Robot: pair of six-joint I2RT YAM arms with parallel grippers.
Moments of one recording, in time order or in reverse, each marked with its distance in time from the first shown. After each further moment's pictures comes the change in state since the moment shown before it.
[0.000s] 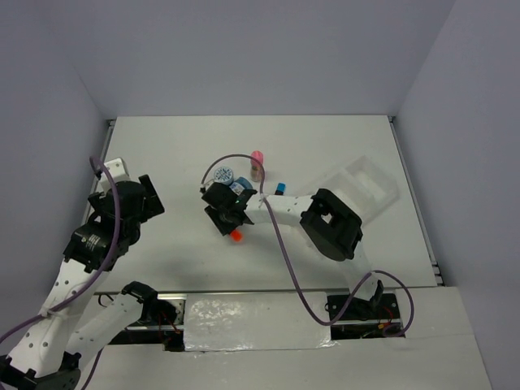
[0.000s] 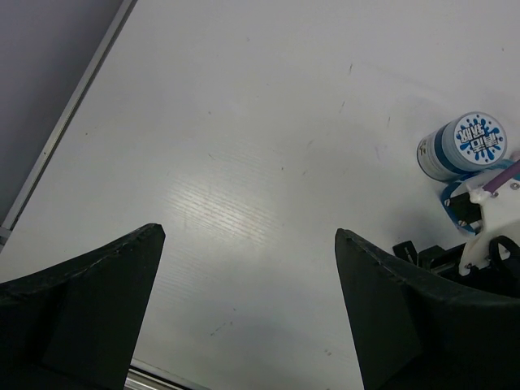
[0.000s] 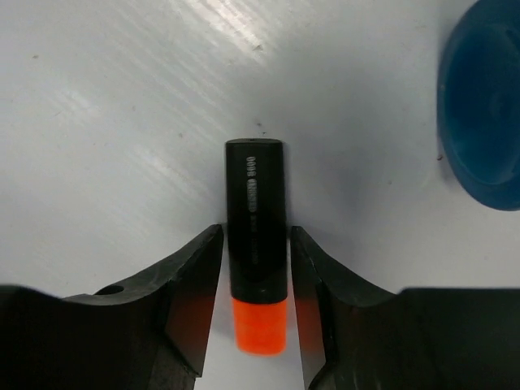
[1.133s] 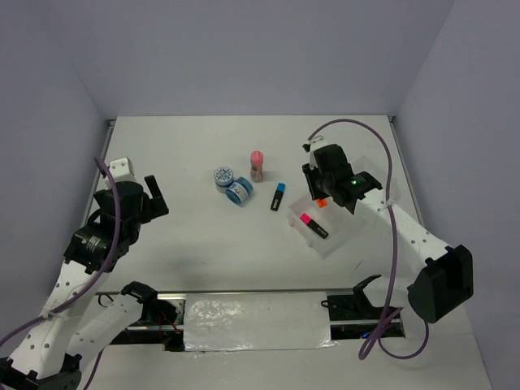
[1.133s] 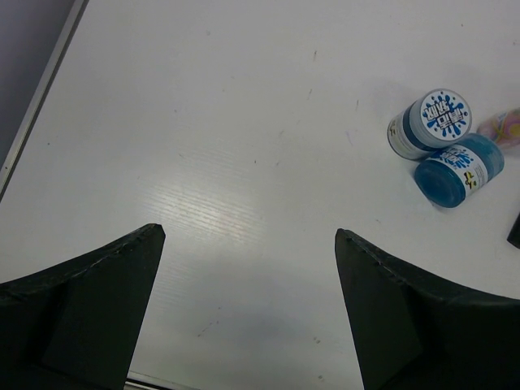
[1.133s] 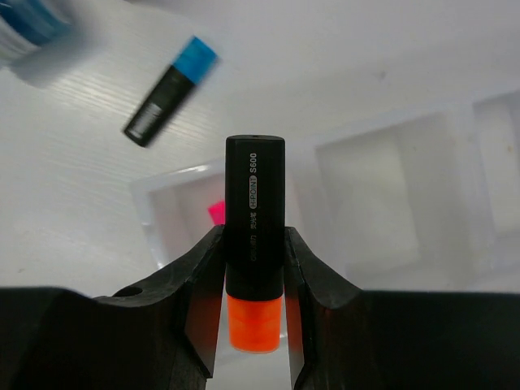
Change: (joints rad) left arm 0.013 -0.017 -0.019 0.051 0.104 0.053; right arm -0.502 -0.845 -0.426 -0.146 0.008 -0.256
